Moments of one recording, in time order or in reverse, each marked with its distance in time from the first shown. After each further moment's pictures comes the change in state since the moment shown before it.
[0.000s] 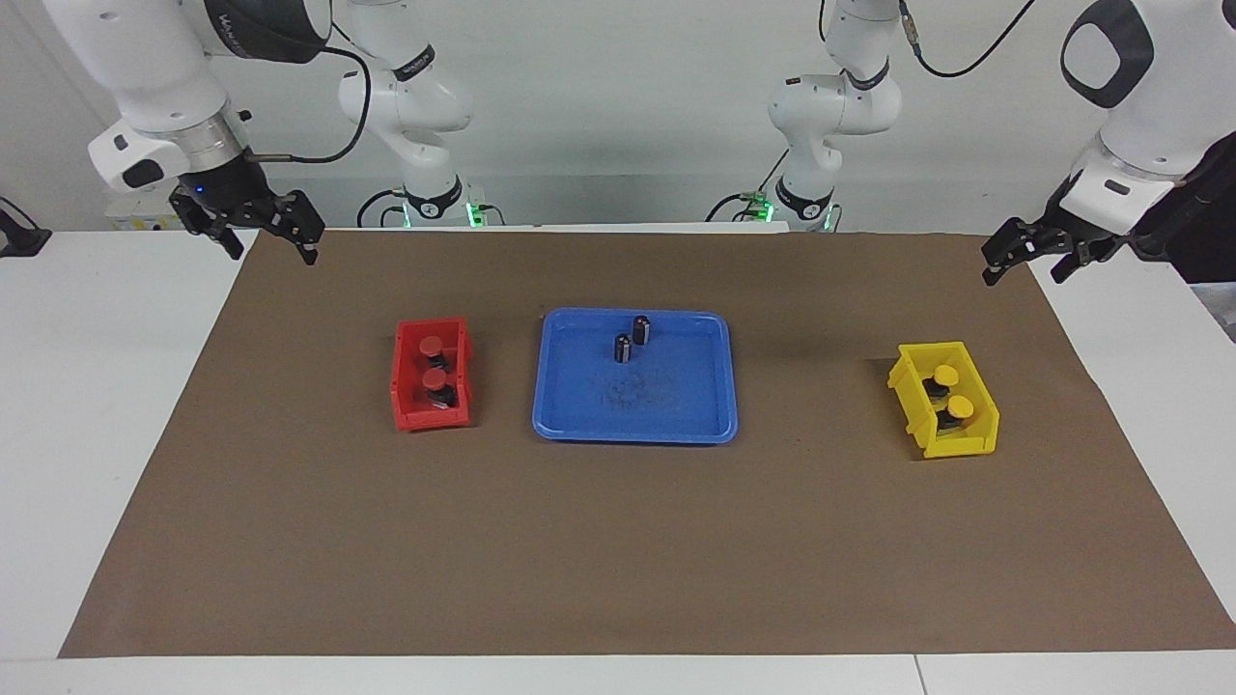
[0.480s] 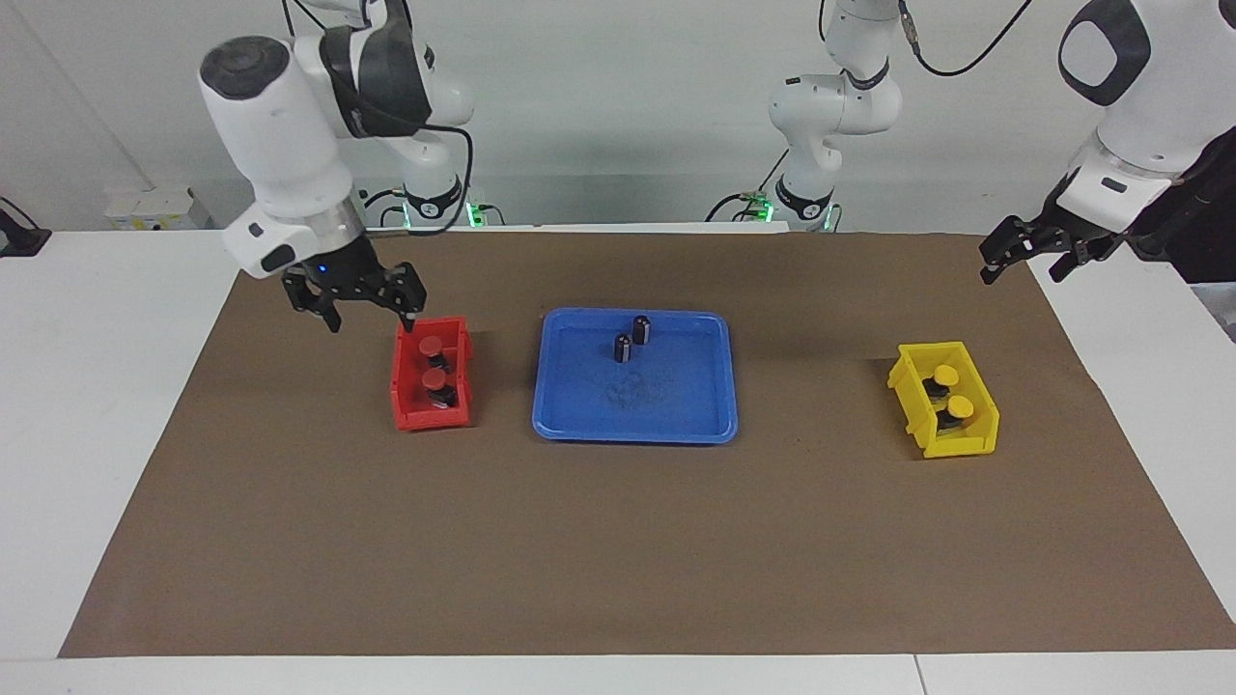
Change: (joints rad) left arm -0.015 -0.006 -0.009 0.000 0.000 -0.006 -0.002; right arm 0.168 0.190 0.007 -0.039 0.005 0.276 0.170
